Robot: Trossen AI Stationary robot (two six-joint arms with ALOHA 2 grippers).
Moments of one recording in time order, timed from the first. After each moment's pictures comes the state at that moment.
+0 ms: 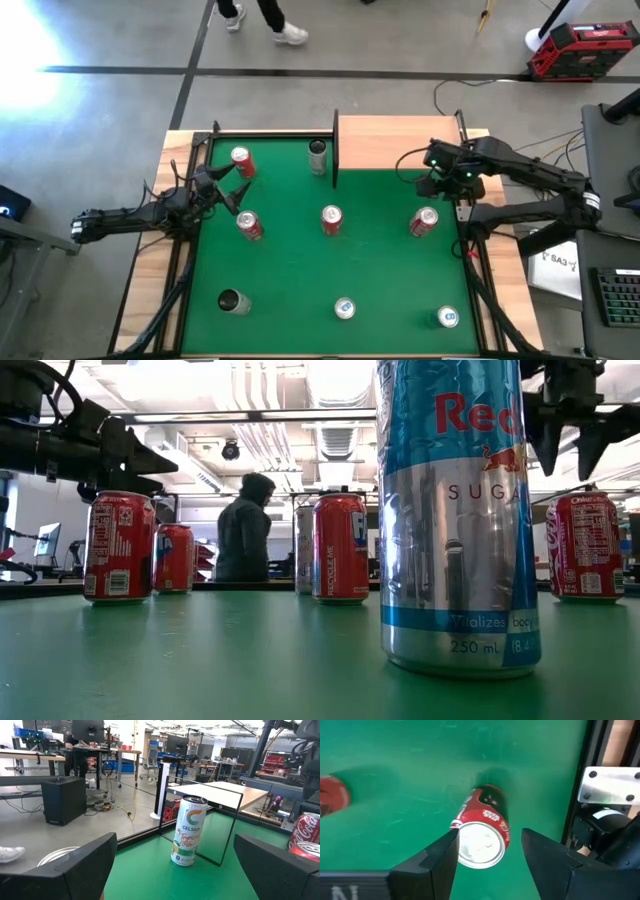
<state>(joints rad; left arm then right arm) 0.11 0.06 0.02 0.07 -0.62 -0.11 -0.42 1.05 1.05 -1.44 -0.13 1.14</state>
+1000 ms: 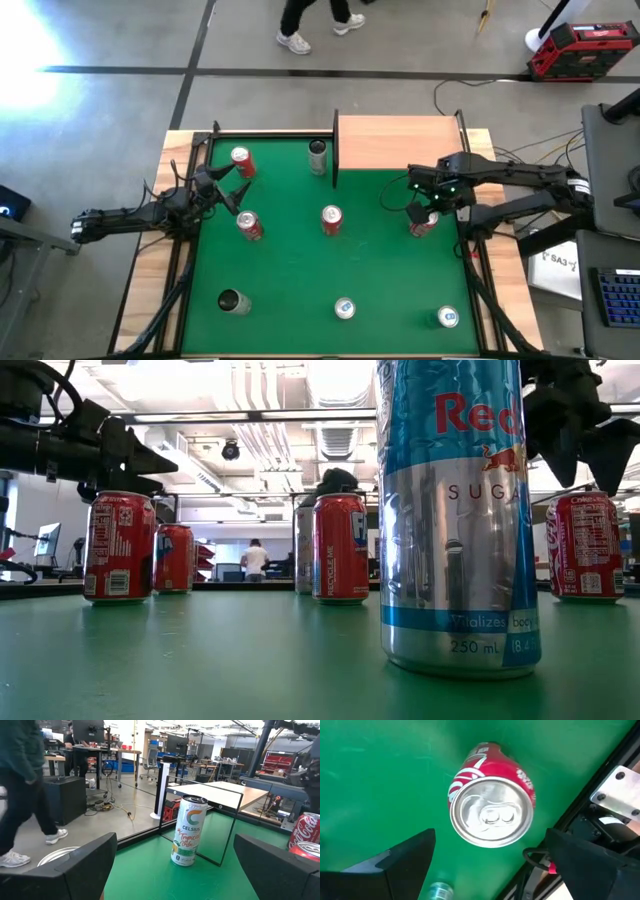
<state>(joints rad) 0.11 0.06 0.02 0.07 -0.62 -0.11 -0.22 1.17 0.99 -1.40 -0.21 0.94</state>
